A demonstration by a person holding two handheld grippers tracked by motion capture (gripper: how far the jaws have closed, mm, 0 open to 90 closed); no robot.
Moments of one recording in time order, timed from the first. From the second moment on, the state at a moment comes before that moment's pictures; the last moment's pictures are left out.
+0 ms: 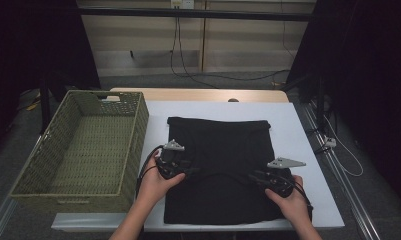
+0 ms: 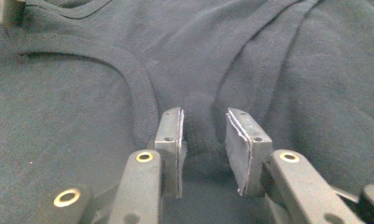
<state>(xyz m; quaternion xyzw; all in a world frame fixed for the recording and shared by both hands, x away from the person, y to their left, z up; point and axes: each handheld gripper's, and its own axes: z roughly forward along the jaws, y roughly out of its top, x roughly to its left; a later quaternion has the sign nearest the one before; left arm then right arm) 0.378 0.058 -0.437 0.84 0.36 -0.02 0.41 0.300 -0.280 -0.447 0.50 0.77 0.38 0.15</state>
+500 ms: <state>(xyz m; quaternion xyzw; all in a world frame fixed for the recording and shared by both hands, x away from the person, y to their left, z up) 0.369 0.059 -0.434 0.84 0.34 -0.06 0.41 0.299 -0.278 -0.444 0.47 0.78 0.39 0.14</state>
